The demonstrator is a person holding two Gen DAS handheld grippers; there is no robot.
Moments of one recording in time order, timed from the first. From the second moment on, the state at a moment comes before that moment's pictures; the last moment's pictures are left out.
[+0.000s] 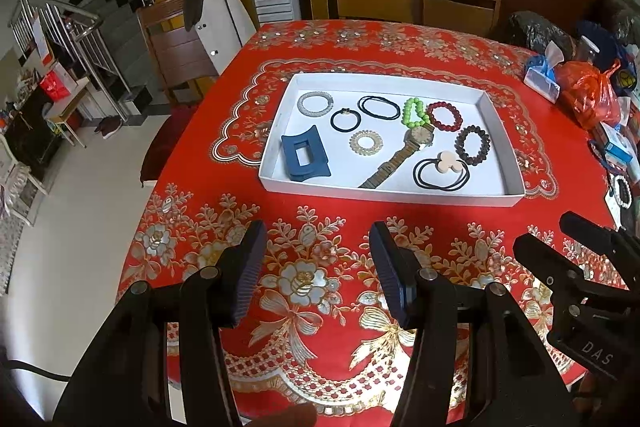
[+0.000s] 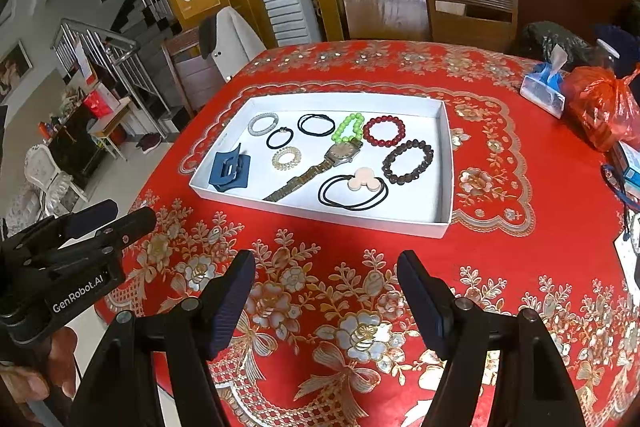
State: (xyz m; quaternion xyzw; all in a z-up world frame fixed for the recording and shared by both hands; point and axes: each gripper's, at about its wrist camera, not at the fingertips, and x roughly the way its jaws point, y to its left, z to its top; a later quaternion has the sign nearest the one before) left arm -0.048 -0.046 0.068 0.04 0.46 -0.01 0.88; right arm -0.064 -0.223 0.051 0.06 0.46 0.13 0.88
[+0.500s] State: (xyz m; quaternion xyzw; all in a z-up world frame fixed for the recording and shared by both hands) left arm -0.045 -0.045 0.065 0.04 0.46 -0.01 0.88; right arm -0.058 -0.219 0.045 0.06 0.47 0.13 0.87
